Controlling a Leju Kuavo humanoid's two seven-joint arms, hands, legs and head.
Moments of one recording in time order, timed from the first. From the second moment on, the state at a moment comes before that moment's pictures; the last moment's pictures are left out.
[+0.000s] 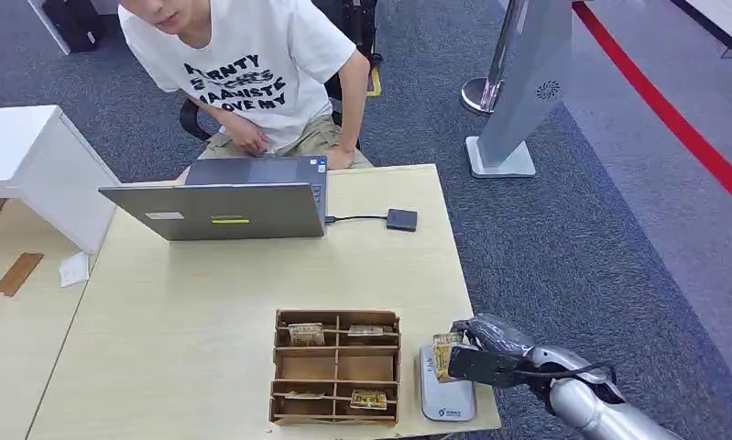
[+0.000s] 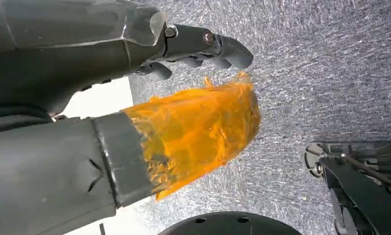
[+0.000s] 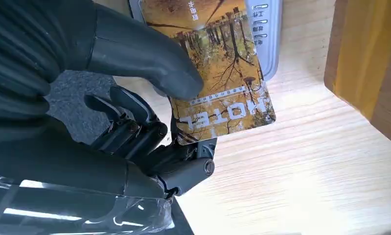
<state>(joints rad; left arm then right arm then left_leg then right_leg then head) -0.09 -0.14 1.03 -0.21 -1.26 -0.06 0.26 -0.15 -0.50 0.62 -1.43 0.33 0.27 -0.08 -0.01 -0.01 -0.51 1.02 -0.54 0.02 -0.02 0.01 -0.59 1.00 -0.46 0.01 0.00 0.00</state>
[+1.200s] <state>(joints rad) -0.09 -0.15 1.03 -0.21 -1.24 -0.05 0.26 0.01 -0.28 0.42 -1.57 0.34 0.07 -0.10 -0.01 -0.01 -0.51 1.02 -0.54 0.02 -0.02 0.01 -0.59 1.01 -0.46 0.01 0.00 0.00</state>
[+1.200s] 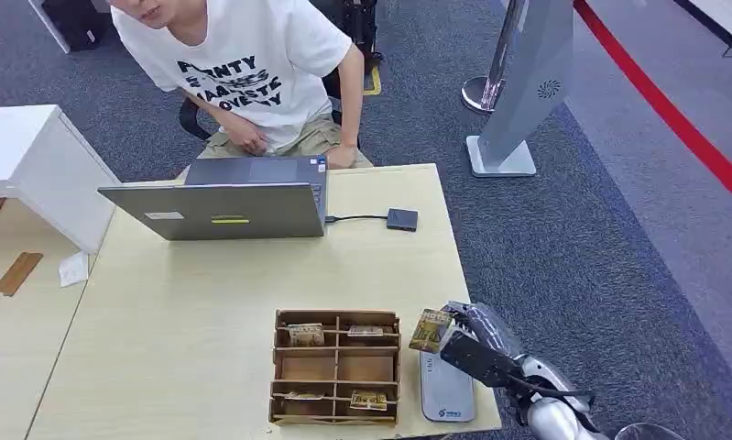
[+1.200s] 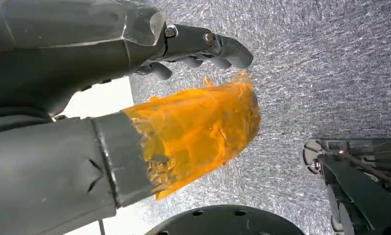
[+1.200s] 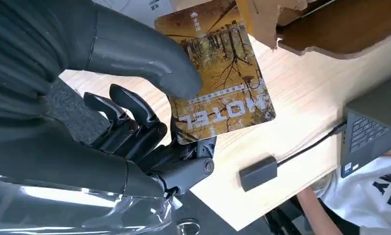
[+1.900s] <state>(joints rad) -0.09 -0.16 1.03 -0.21 -1.26 -0.03 0.26 0.14 -0.05 0.24 -1.87 0.22 -0.30 -0.38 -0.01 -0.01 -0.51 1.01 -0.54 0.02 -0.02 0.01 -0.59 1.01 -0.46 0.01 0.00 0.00</state>
